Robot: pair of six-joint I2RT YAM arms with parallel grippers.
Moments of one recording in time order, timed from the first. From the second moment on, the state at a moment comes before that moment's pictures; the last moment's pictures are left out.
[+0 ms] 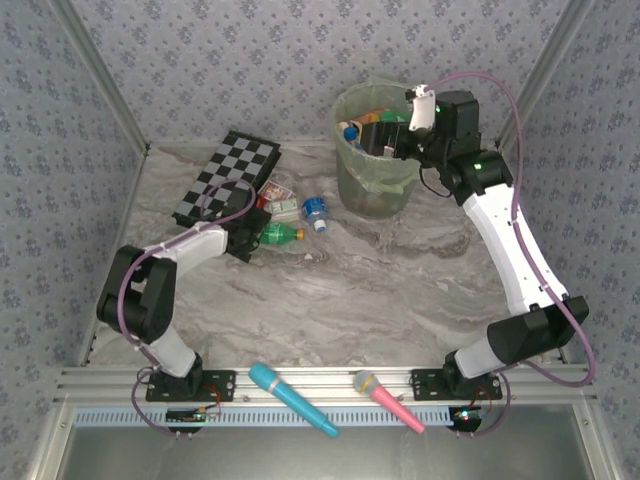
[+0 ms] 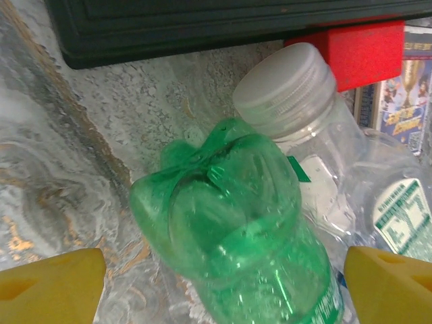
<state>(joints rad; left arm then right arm) -0.39 1.66 0.99 -0.33 -0.11 -1.44 0.30 1.48 1.72 -0.61 -0.30 0.27</state>
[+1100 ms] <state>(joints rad) -0.39 1.56 0.96 -0.26 -0.08 -1.44 0.28 1.45 1.70 -0.63 -0.27 0.25</state>
